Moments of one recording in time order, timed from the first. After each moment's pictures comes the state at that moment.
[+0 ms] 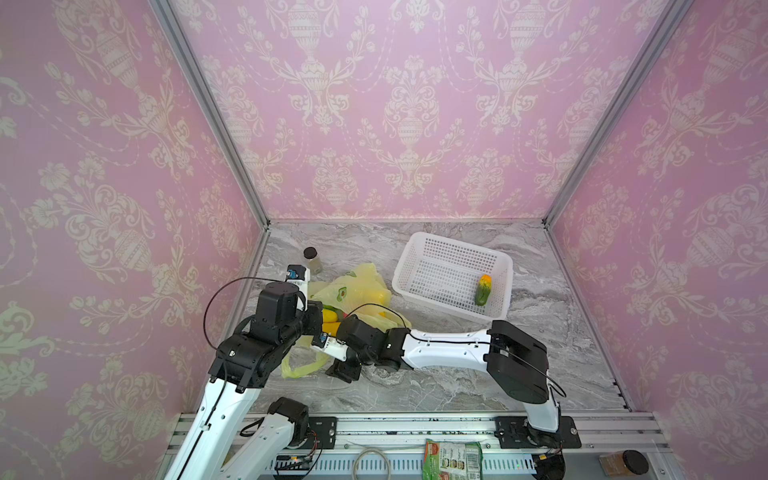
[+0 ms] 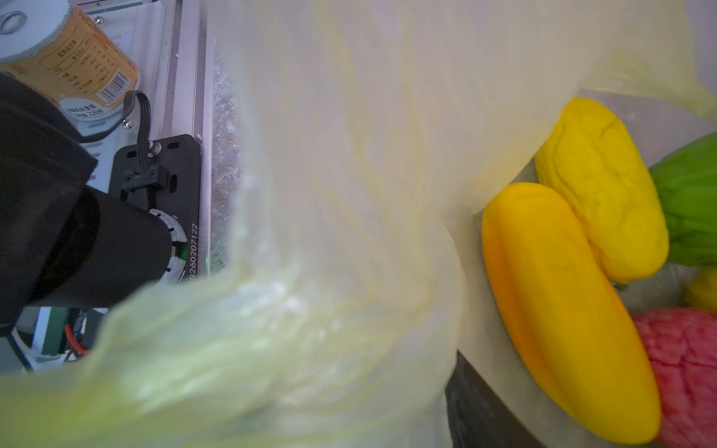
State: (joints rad) left arm -0.30 0.74 1.01 -0.95 -0.08 -0.23; right arm 1.21 2.02 1.43 -0.15 -0.15 -0.07
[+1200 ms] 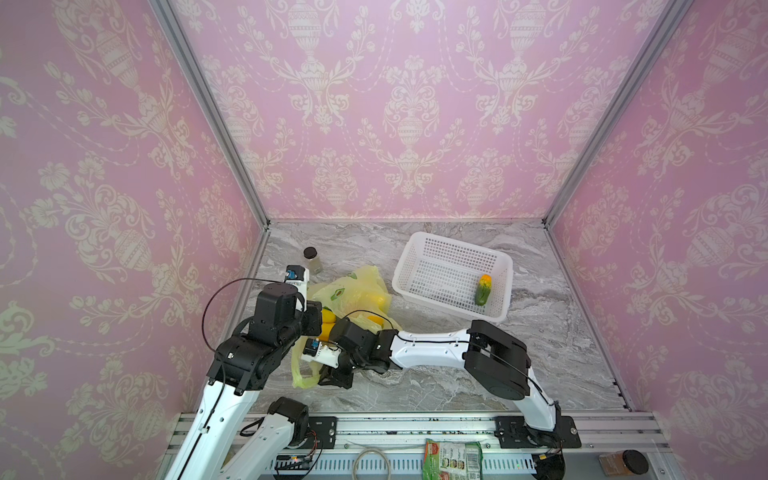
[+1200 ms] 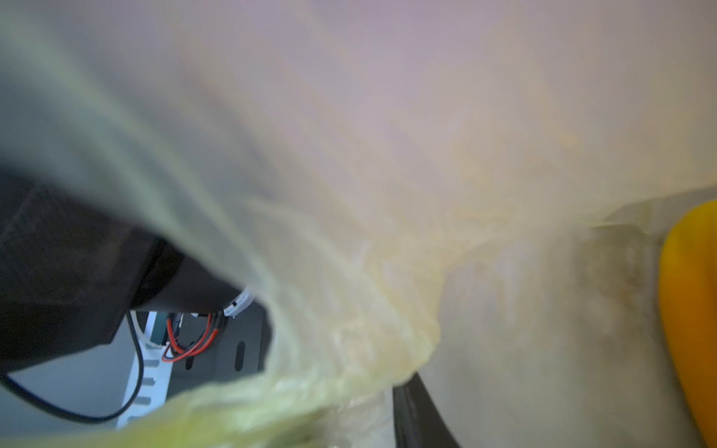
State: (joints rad) left arm -0.30 0.73 1.00 -0.95 -0.08 -0.23; right arm 1.22 2.18 1.53 -0.11 -0.42 0.00
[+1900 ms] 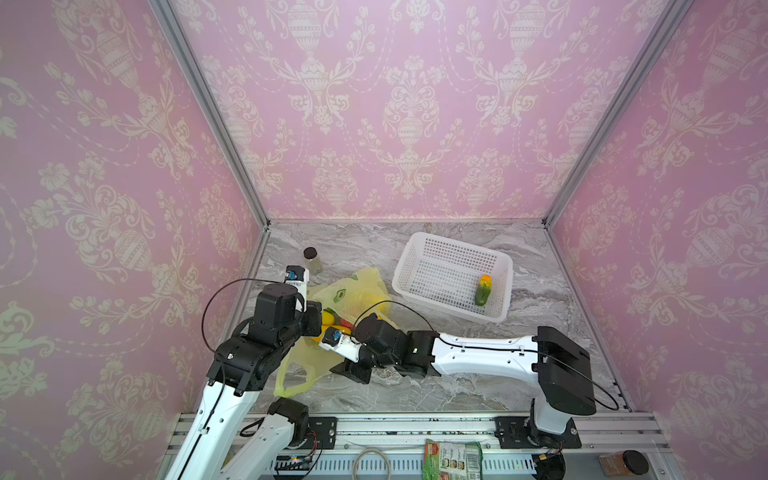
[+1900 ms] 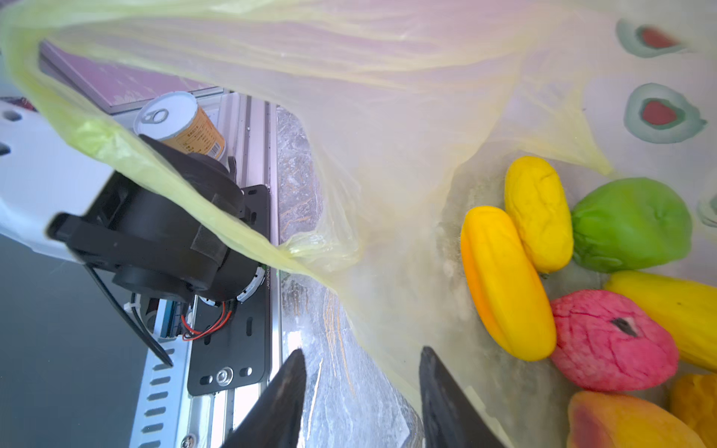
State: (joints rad) left arm -0.30 0.73 1.00 -0.95 -0.08 -0.23; right arm 1.23 1.77 1.26 -0.09 -0.13 -0.02
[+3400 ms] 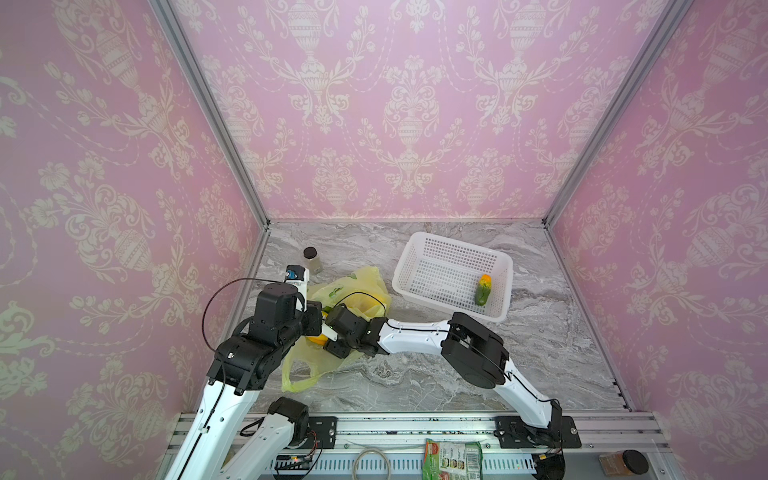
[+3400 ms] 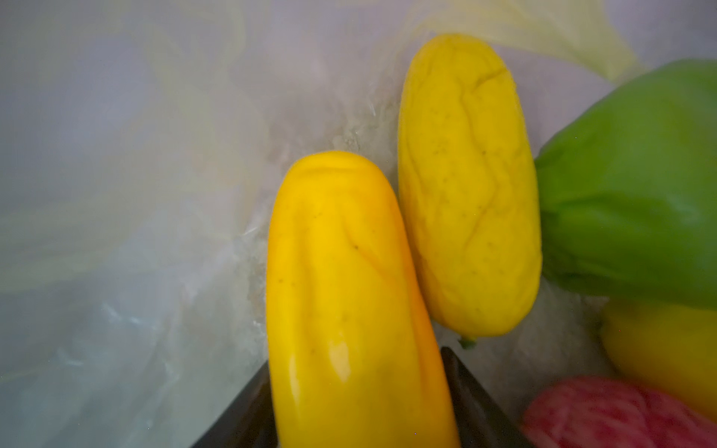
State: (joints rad) left arm -0.30 0.73 1.00 -0.95 -0.08 -0.23; right arm 1.13 2.33 1.70 -0.15 0.05 -0.10
